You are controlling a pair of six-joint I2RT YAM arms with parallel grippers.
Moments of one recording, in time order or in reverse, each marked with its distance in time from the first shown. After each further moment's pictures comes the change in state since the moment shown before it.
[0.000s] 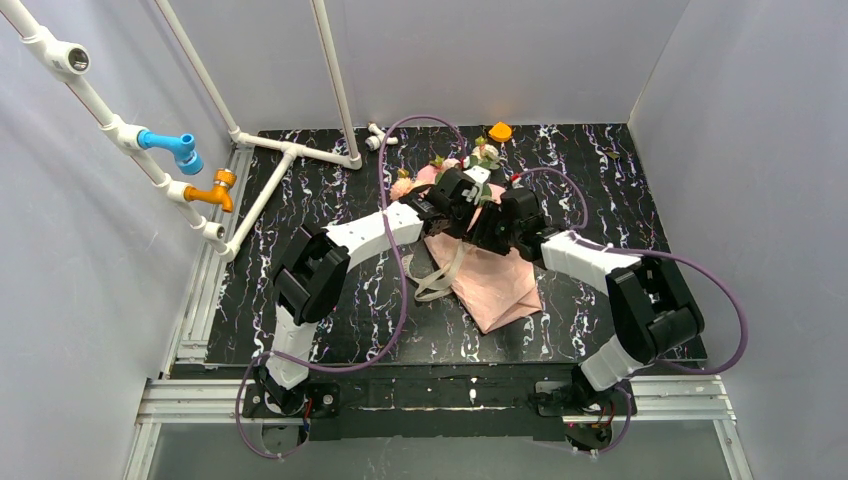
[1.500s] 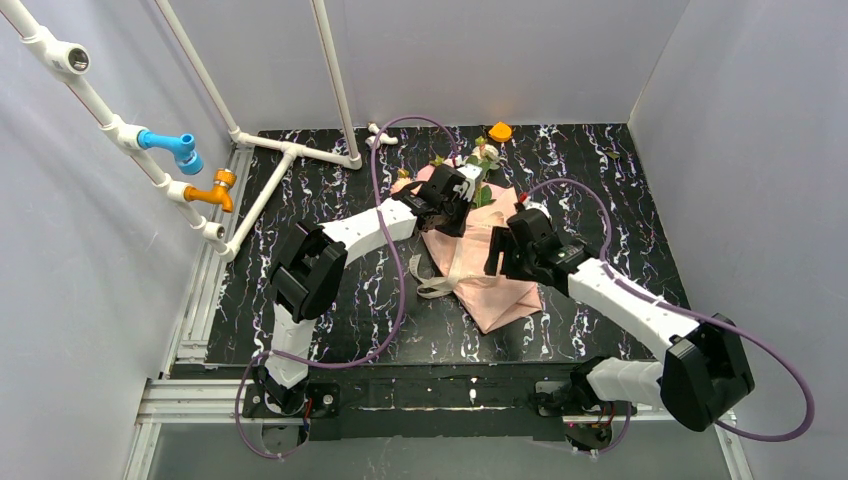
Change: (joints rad) left arm 0.048 0.001 -0.019 0.015 0.114 -0.037; right arm 0.124 -0.348 -0.056 -0.480 0.241 -0.120
